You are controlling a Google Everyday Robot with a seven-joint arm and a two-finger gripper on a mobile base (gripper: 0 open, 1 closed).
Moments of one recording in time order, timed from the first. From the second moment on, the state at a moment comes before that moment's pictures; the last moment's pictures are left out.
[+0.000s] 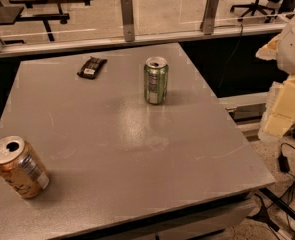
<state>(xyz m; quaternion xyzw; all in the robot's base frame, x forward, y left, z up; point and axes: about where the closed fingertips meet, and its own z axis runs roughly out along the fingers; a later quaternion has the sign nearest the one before) 0.438 -0.217 0.976 -0.60 0.78 -0.03 0.16</state>
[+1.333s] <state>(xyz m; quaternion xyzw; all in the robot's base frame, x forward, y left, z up) 0.484 -0.183 0.985 -0.64 0.75 -0.03 0.19</state>
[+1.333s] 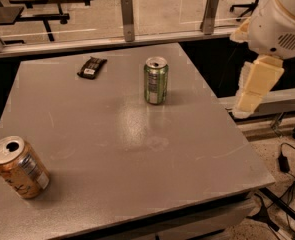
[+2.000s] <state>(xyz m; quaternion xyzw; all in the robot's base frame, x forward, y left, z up) 0.559 -0.121 0.986 -0.69 0.69 -0.02 0.22</state>
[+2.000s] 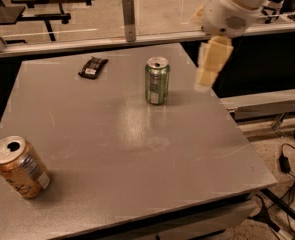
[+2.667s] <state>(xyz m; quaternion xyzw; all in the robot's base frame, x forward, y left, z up) 0.618 -0.027 0.979 -0.75 0.62 0.02 0.22</state>
